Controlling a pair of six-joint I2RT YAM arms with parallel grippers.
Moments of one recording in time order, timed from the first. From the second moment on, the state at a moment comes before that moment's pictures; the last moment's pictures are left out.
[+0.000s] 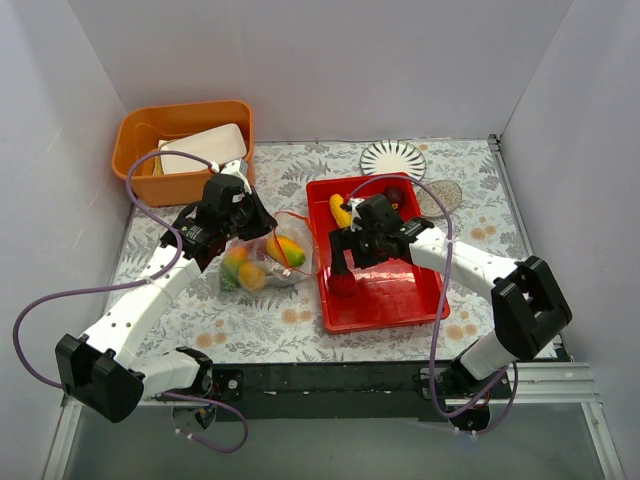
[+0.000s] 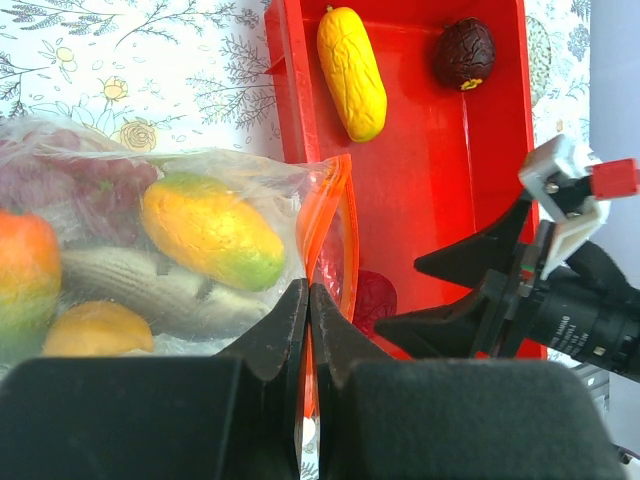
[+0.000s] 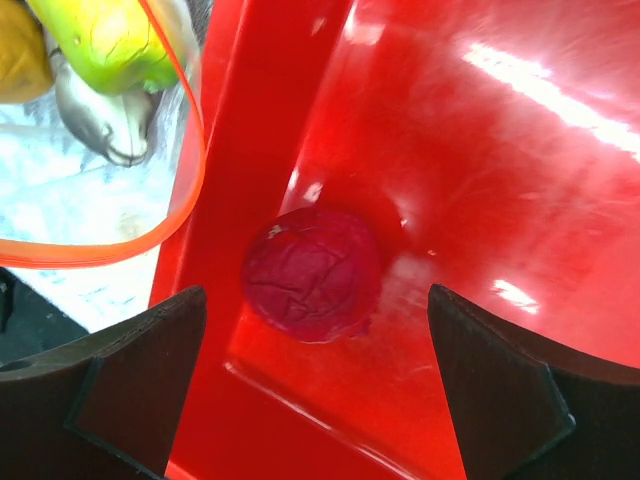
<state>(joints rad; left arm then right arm) -0.47 1.18 1.12 -0.54 0.00 -0.66 0.70 1.53 1.05 -0.45 -0.20 0.33</state>
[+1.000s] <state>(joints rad) -0.47 1.20 1.12 -0.54 -0.01 -0.66 0.70 1.64 1.05 -0.48 -0.24 0.33</state>
